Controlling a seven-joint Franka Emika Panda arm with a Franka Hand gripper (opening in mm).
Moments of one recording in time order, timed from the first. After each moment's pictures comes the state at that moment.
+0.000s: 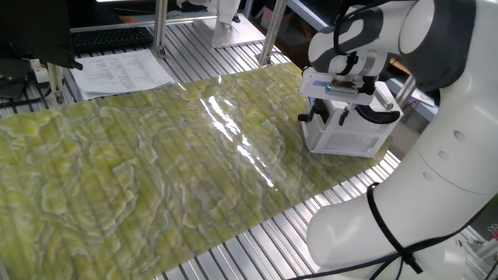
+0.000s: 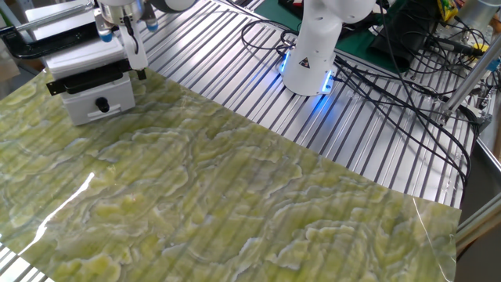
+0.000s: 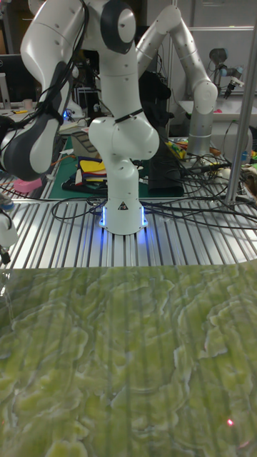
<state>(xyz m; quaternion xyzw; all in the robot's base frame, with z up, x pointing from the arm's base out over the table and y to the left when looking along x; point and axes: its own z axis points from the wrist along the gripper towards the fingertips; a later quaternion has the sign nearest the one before) 0.400 -0.319 0.213 -0.32 -0.95 0.04 0.05</state>
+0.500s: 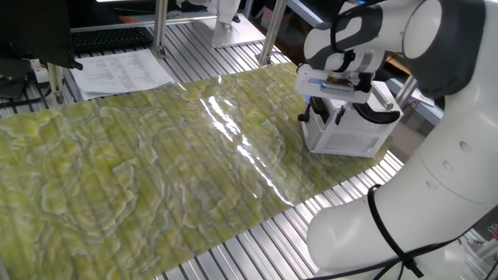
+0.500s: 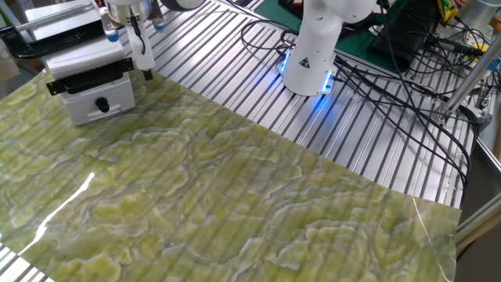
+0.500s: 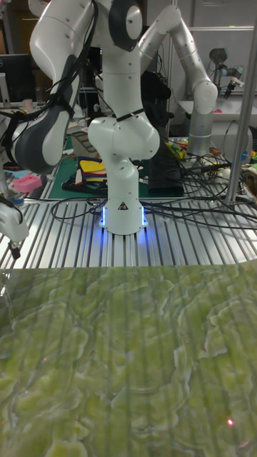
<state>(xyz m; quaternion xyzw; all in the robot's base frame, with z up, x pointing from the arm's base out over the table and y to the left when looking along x) 0.400 -0.303 0.222 -0.32 -0.94 0.04 0.06</state>
